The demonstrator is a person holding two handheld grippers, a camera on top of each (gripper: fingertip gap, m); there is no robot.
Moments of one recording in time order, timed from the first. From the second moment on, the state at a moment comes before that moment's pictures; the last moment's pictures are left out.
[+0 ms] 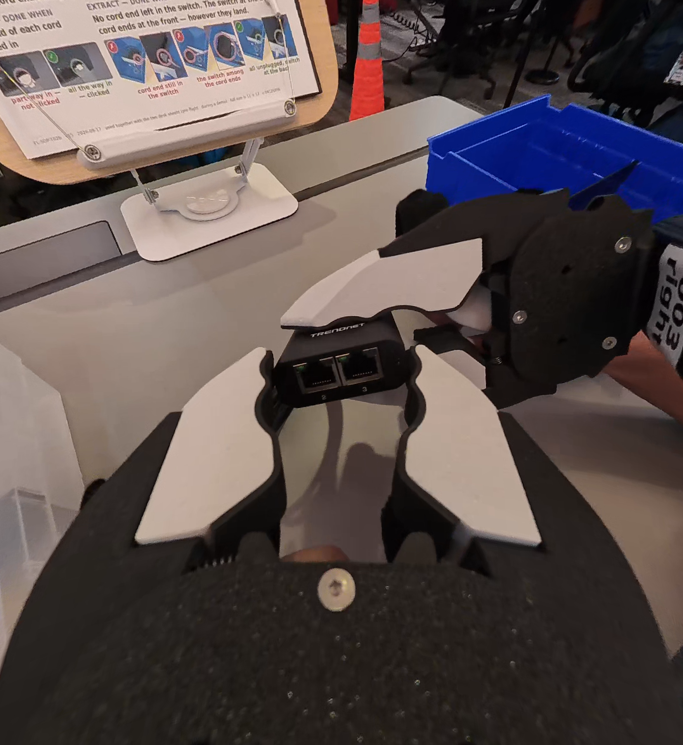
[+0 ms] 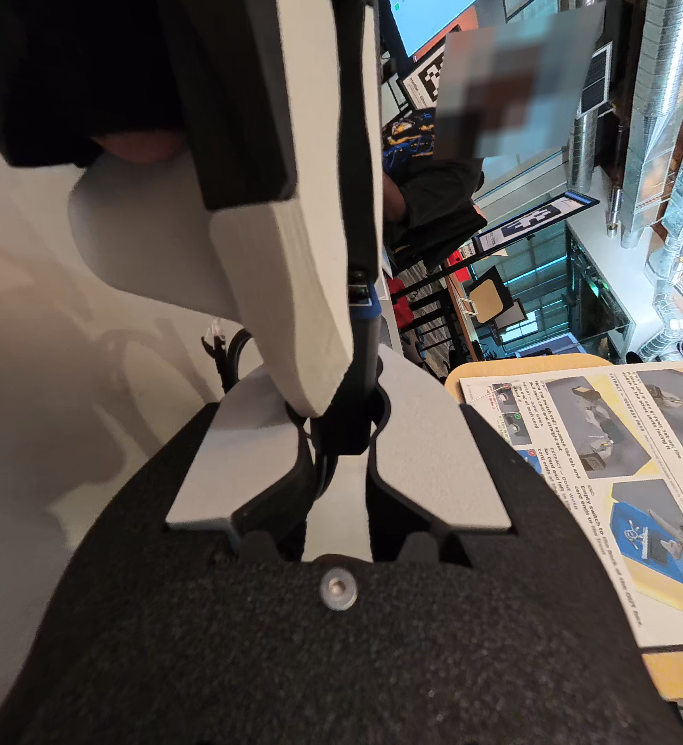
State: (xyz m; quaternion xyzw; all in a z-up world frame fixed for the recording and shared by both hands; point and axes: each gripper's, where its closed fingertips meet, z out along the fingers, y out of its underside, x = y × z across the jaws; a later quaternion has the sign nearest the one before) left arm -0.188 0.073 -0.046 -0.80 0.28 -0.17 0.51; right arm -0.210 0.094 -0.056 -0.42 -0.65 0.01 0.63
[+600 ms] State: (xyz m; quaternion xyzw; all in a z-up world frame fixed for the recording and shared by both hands) left arm -0.190 0.073 -0.050 -0.81 0.27 -0.16 0.49; right arm -0.210 0.092 -0.062 -0.41 -0.66 0.00 0.63
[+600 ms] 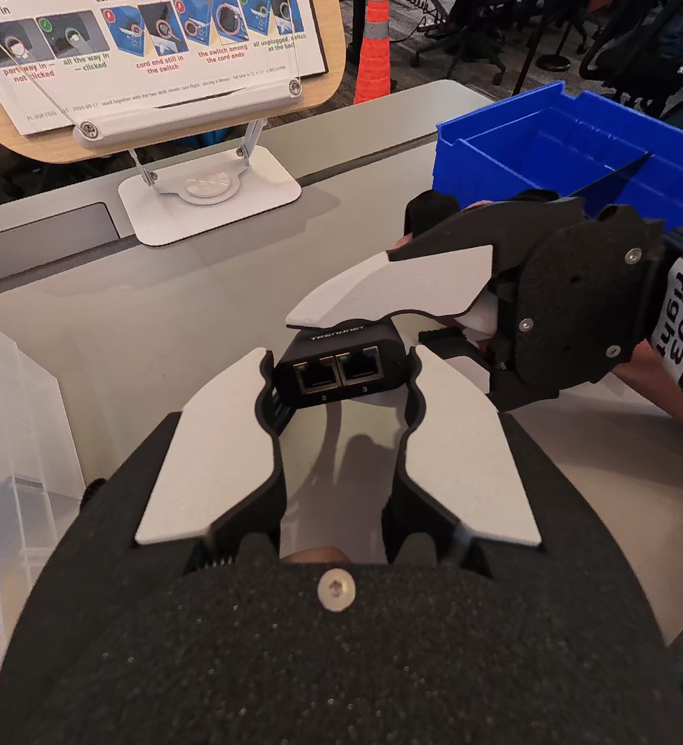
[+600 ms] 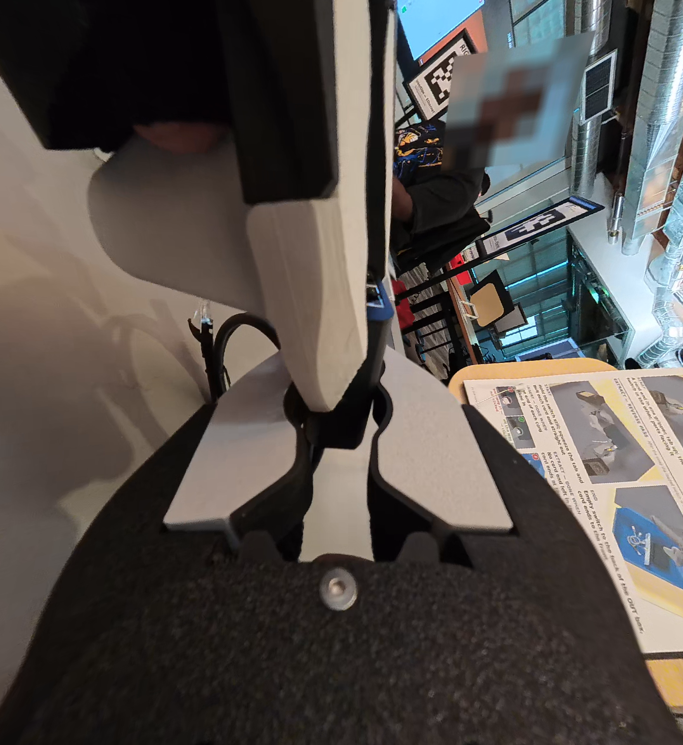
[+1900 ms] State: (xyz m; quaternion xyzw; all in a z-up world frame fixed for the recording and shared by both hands) left arm -0.192 0.081 -0.054 -0.82 0.24 -0.18 0.49; right arm -0.204 0.094 -0.064 -0.43 -0.66 0.00 0.61
